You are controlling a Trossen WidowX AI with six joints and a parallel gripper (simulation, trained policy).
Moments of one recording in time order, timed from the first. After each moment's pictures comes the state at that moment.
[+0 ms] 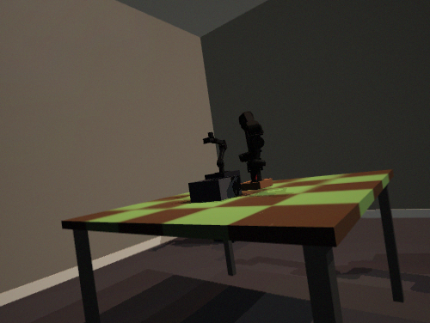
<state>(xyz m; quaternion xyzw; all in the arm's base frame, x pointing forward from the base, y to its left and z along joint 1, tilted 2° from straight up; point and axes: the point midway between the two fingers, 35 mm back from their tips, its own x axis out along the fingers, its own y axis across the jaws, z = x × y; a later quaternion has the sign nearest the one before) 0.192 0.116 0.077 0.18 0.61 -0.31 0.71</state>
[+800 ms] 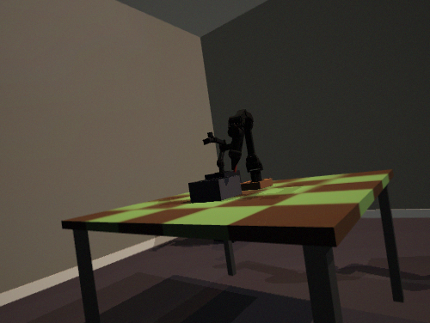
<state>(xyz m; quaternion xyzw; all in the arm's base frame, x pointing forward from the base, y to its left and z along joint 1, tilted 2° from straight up) 0.265 0.053 0.137 0.26 0.51 -0.38 0.72</state>
